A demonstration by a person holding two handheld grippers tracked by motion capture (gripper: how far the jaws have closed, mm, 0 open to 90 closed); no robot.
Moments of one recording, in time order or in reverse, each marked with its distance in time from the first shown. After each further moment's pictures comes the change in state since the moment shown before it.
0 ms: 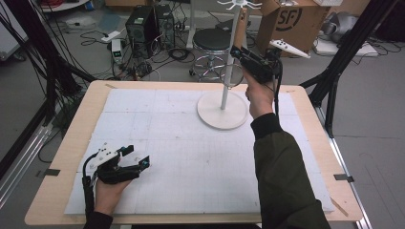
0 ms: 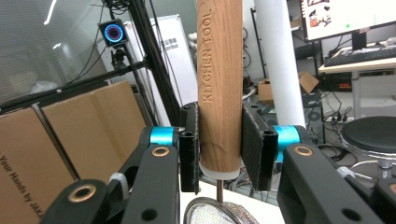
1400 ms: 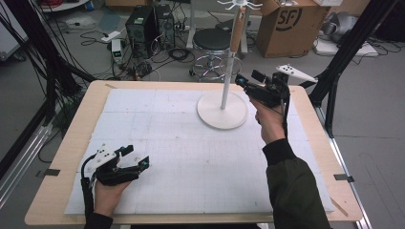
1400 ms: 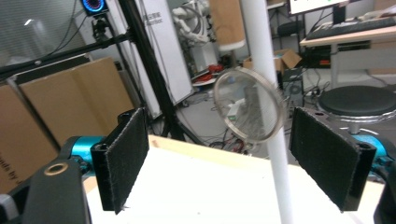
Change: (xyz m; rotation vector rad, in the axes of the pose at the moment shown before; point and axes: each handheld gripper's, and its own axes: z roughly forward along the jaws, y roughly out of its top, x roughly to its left) left arm -0.007 0.003 -0.006 -0.040 -0.005 0.008; right arm 0.000 -0.040 -0.050 0.097 -0.054 0.000
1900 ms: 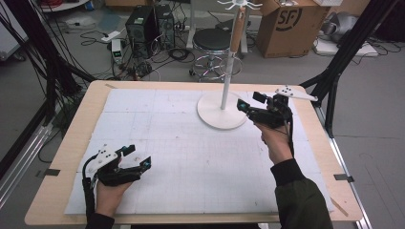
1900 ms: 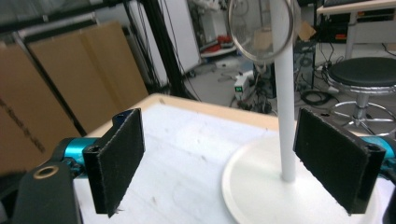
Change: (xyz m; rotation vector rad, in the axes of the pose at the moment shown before) left arm -0.005 0.001 0.002 -0.014 -0.019 0.011; right arm -0.003 -0.042 -0.029 0.127 0.032 -0.050
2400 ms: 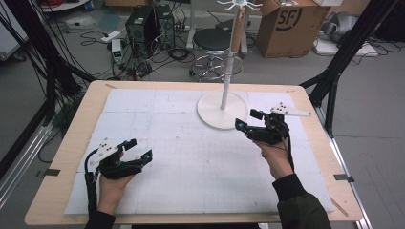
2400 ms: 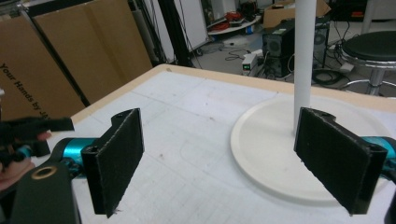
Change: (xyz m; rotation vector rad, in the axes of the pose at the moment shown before) left arm 0.007 0.010 0.013 -0.037 -0.007 -0.027; right arm 0.004 -0.044 -0.008 0.073 0.030 -0.010
